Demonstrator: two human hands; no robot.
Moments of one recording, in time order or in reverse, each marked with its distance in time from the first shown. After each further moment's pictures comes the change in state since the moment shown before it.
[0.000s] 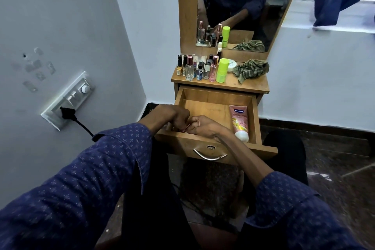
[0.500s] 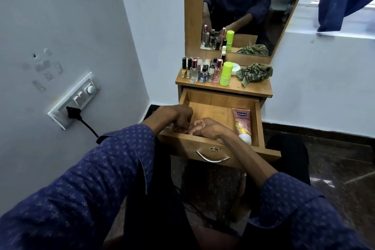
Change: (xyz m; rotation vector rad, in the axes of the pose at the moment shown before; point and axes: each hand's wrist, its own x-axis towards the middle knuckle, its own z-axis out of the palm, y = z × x) left_hand 0.016 -0.016 0.006 -0.039 0.101 0.040; right_hand -0.002 0.001 -0.005 -0.009 0.032 0.041
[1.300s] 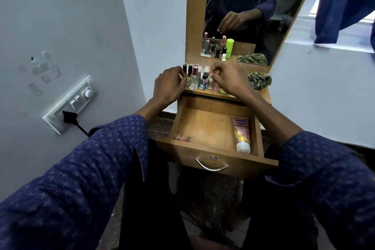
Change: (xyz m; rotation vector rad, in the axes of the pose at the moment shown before) left_hand -0.008 -0.038 -0.053 -0.406 1.158 -0.155; right_hand -0.016 -0.129 -0.115 -0.707 0.735 -0.429
